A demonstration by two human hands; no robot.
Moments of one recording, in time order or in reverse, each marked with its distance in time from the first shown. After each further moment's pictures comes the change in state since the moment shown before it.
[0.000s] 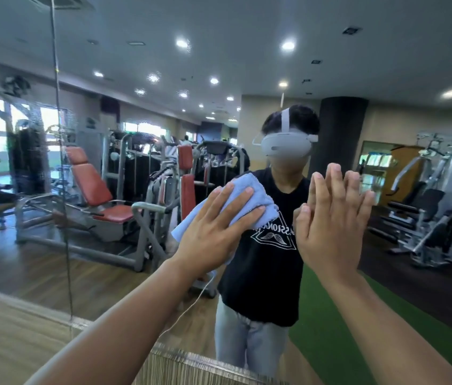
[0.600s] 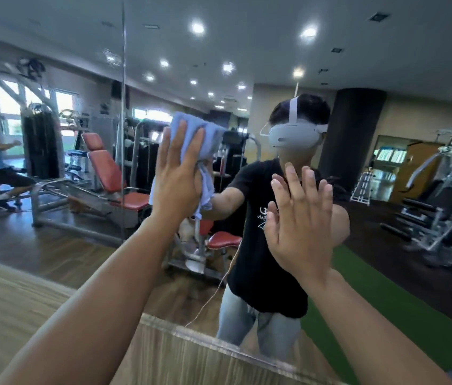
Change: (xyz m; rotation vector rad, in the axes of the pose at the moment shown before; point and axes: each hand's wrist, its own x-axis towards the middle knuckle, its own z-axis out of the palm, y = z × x) left_hand -0.046 -0.165 -0.072 0.074 0.171 -0.483; right_hand -0.006 -0.164 0.041 0.095 -0.084 -0.213
